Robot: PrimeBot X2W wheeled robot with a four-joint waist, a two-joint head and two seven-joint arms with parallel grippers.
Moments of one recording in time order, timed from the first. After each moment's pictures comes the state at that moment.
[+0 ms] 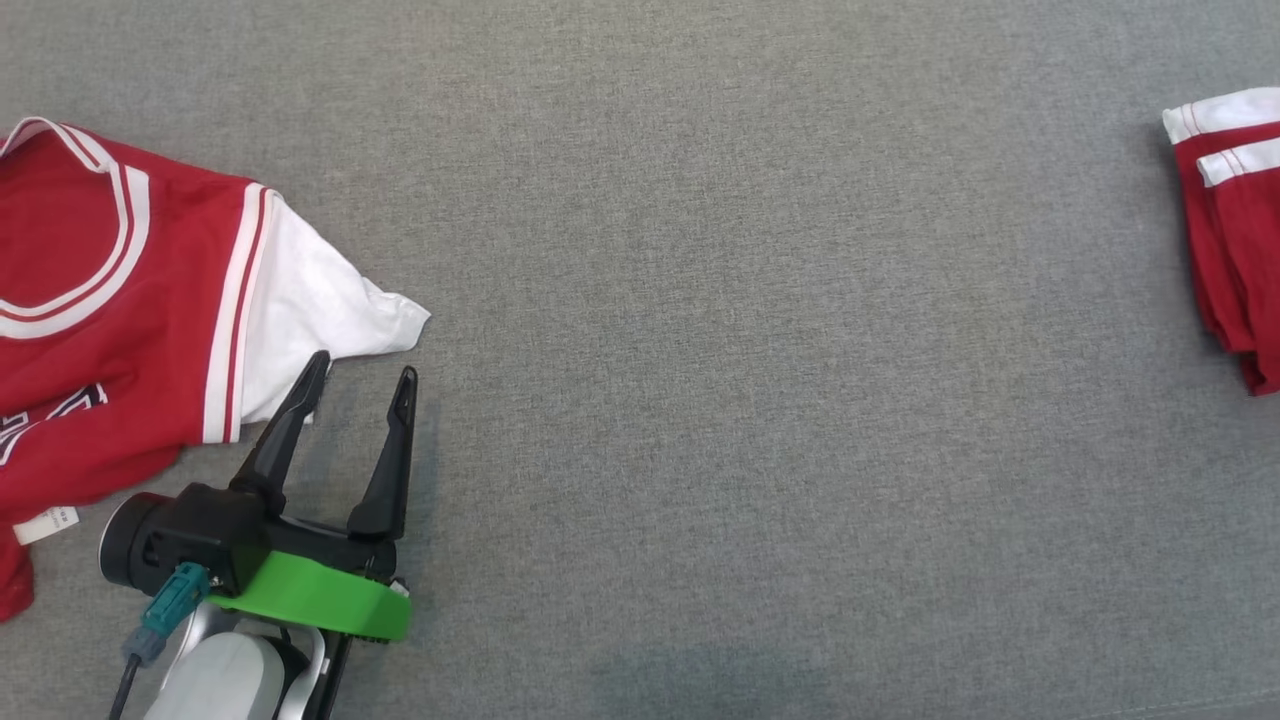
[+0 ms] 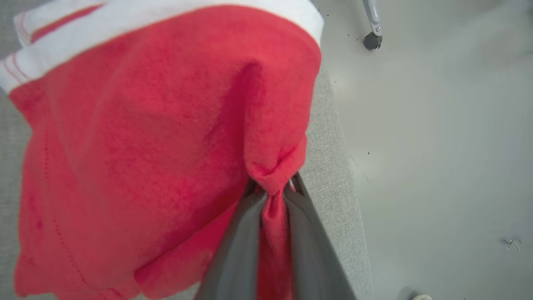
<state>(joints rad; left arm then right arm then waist) -0.18 0.39 -0.40 0.03 -0.46 0.03 -0.26 -0.57 -0.71 -0.06 0.55 0.35 0.13 0.48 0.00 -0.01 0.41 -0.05</state>
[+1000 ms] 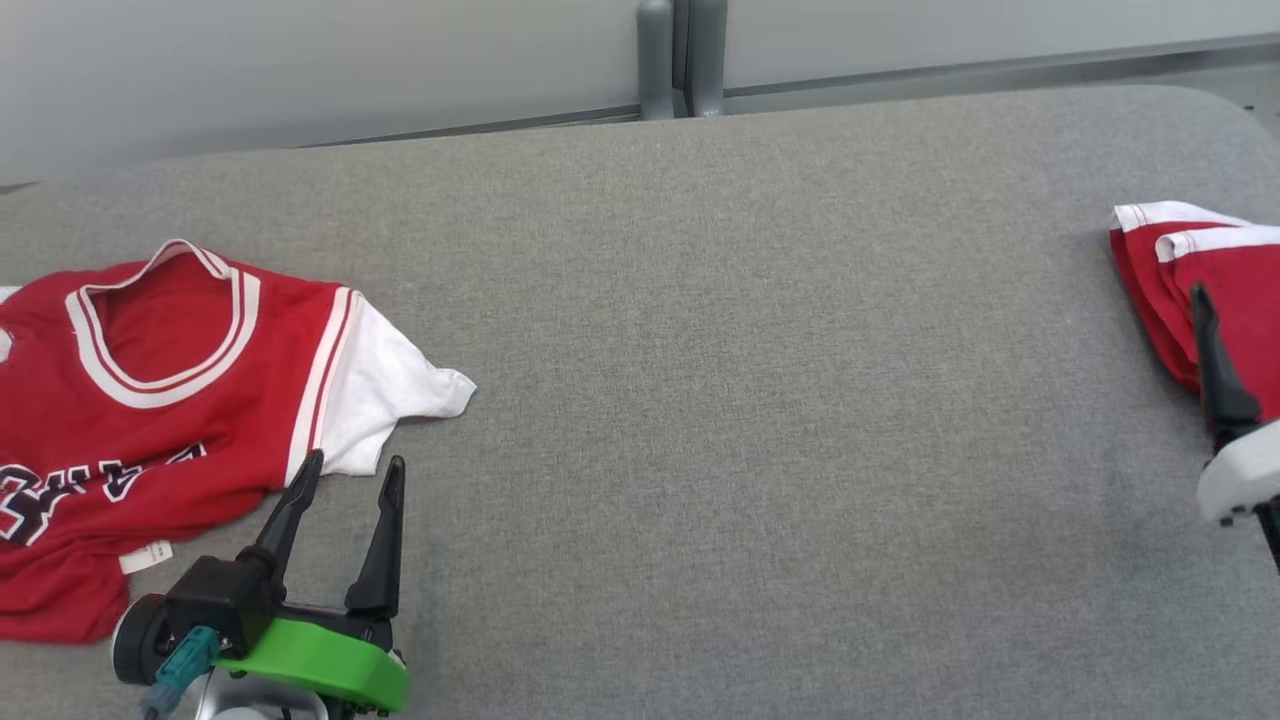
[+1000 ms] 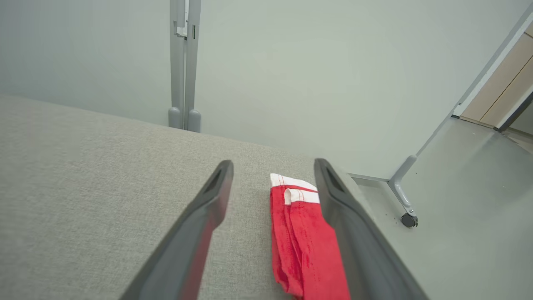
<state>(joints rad) -0.07 0.36 -0.38 0.09 -0.49 0.06 -0.26 -0.30 -0.48 -0.05 0.30 0.19 0.13 -0.14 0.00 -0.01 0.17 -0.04</state>
